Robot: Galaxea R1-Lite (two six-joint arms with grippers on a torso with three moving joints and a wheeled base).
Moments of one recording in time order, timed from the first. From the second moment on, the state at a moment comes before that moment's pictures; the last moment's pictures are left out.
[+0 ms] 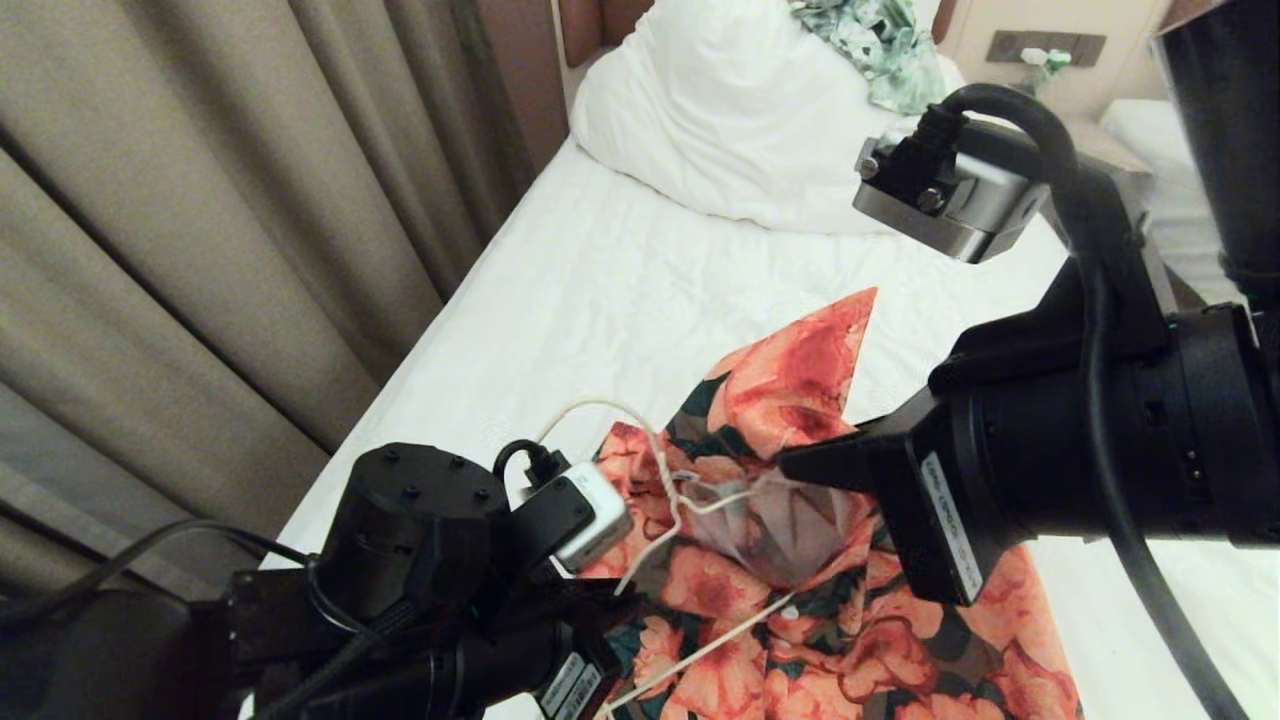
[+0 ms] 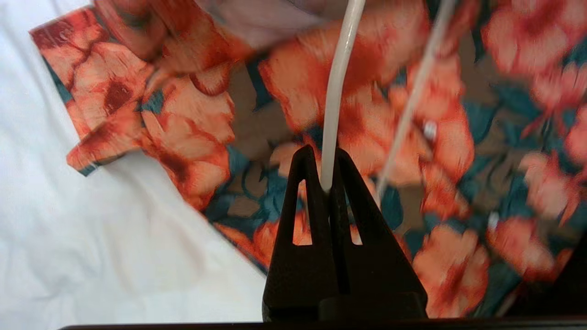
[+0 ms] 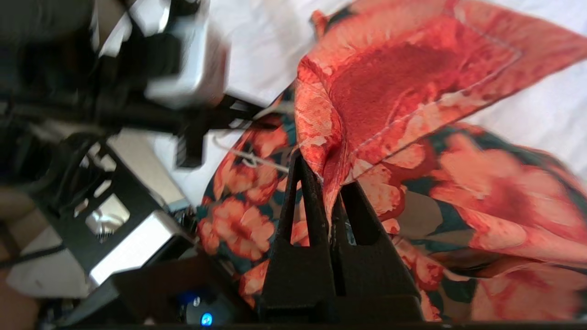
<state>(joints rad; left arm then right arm) -0.88 1.53 -0.63 -0.33 0.11 0.16 1.01 1.53 -1.52 0.52 -0.16 0.18</state>
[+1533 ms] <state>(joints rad) -0.92 1.50 -0.56 -0.71 0.09 0.08 0.94 1.52 -1.43 0.49 -0.04 0.05</state>
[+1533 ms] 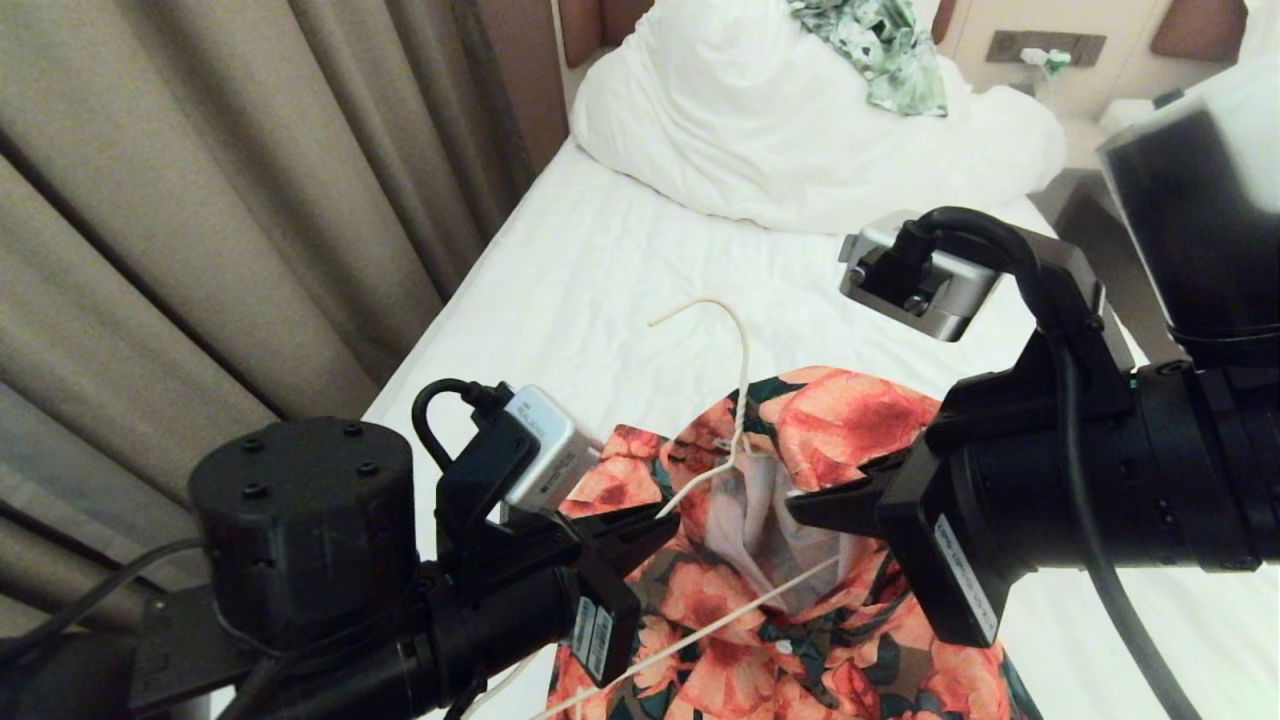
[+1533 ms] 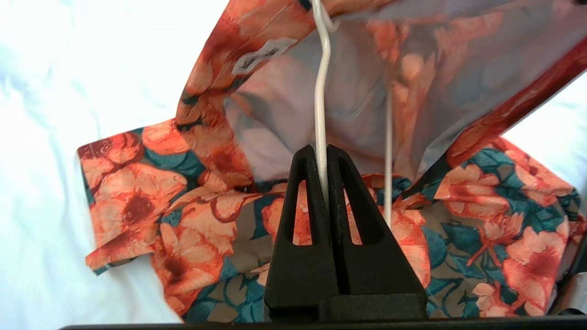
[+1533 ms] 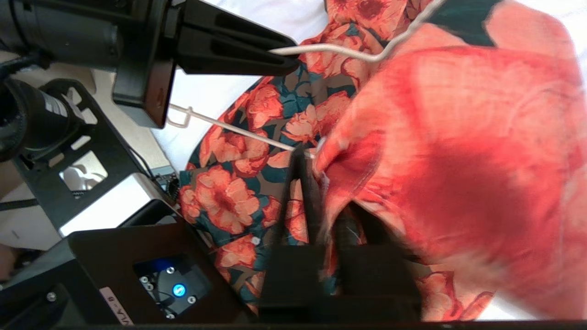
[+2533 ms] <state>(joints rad) -0.92 1.52 -0.53 -0.81 0.08 0.08 0.83 1.48 -1.43 0.58 -0.05 0.08</state>
